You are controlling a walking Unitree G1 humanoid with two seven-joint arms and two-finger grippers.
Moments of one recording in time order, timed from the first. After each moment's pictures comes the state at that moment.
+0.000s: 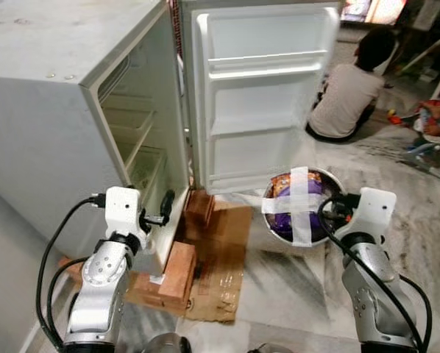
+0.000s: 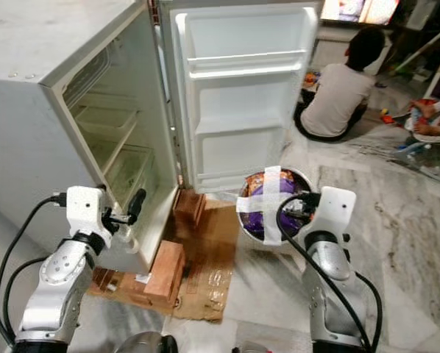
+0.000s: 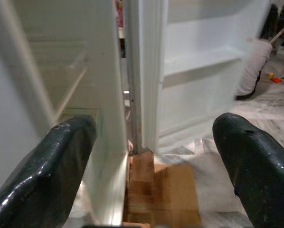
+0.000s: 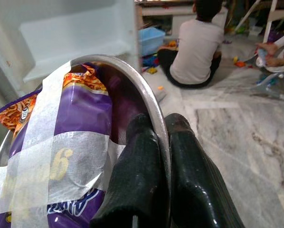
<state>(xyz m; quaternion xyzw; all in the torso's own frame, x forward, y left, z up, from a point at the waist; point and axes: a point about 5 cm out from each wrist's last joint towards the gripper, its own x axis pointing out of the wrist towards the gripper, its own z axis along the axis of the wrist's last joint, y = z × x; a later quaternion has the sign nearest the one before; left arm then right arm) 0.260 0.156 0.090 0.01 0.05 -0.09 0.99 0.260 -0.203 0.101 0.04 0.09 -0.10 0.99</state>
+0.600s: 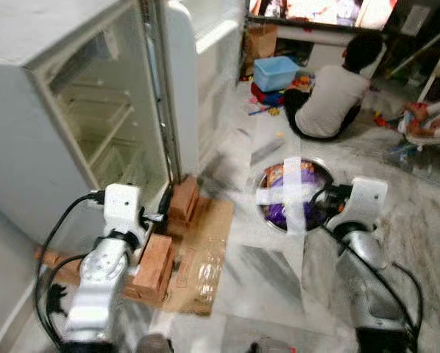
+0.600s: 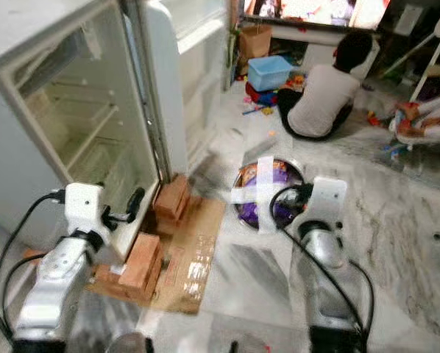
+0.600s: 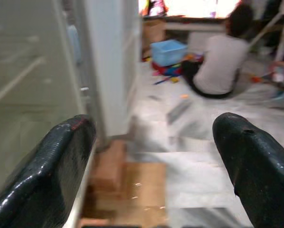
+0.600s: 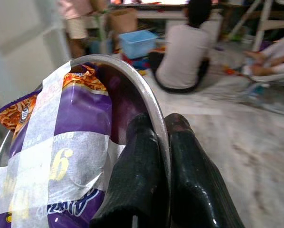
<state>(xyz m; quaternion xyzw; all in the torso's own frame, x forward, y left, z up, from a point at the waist) 0.261 0.140 0.092 0.01 0.05 -0.12 0.99 0.267 -0.212 0.098 0.03 0.09 -0.10 0.99</state>
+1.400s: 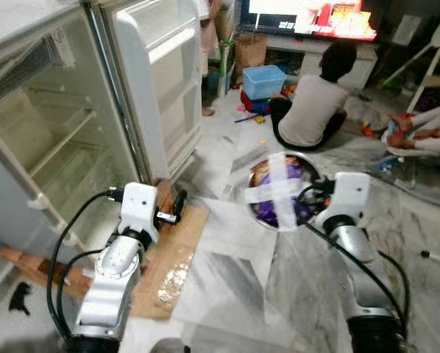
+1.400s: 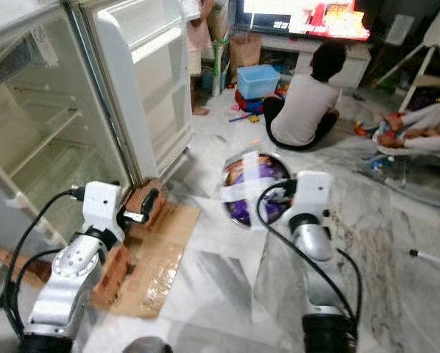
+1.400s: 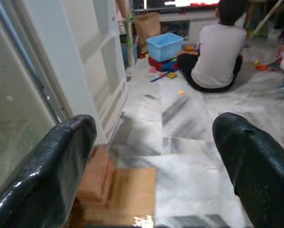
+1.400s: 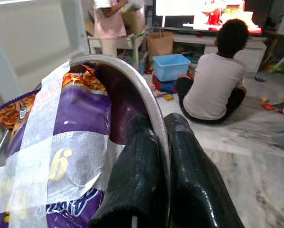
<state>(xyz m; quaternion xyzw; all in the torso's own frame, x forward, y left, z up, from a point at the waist) 0.267 0.149 0.093 0.06 0.06 -0.10 0.99 0.294 -0.167 0.107 0.01 0.03 0.02 1.00</state>
